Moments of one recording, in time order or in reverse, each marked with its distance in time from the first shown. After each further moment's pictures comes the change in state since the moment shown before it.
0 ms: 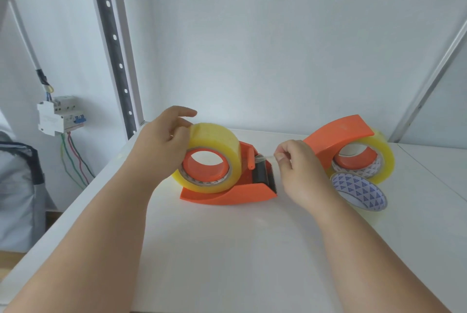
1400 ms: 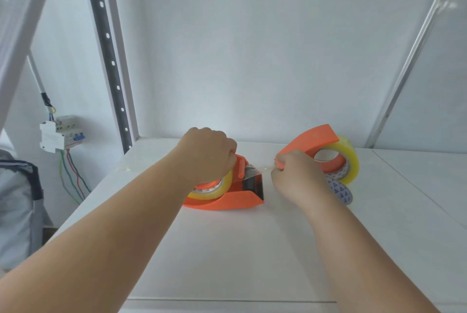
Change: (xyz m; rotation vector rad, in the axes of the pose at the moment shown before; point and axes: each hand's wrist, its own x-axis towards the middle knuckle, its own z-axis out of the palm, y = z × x) left_hand 0.005 0.063 0.043 0.989 -0.425 0.484; right_hand -0.015 -0.018 -0.043 -0.304 -0.104 0.178
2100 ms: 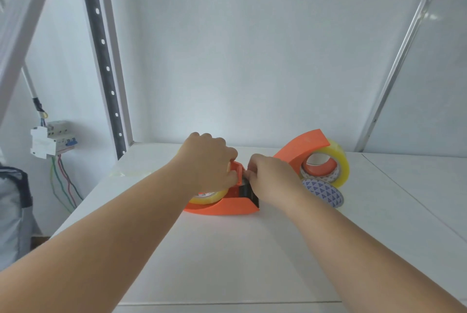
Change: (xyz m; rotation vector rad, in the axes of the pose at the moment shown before) left_hand -0.002 0.008 0.001 0.122 0.018 0.042; right_hand 0.008 -0.017 0.013 -0.111 -0.060 -0.189
